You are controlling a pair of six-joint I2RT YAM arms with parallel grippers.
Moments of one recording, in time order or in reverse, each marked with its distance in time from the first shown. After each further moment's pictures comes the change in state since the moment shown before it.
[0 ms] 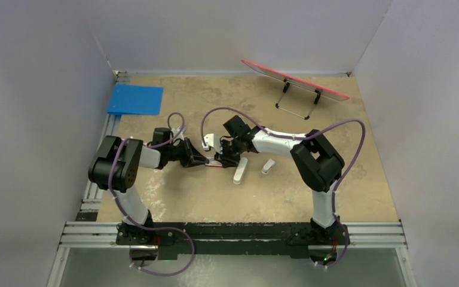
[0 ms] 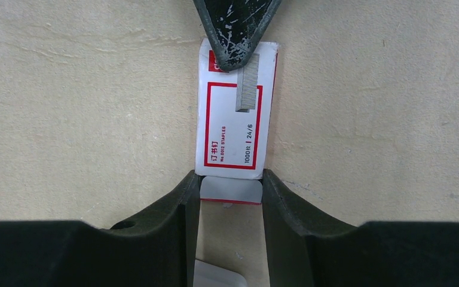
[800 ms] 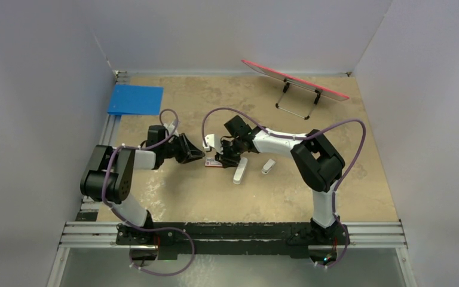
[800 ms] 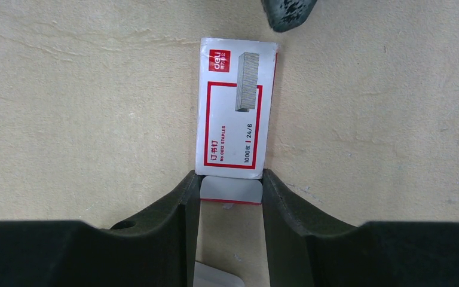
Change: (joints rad) left arm 0.031 -0.138 -0.016 -0.062 -0.134 0.035; right arm -0.003 -0.003 -0.013 0.015 -0.024 -0.025
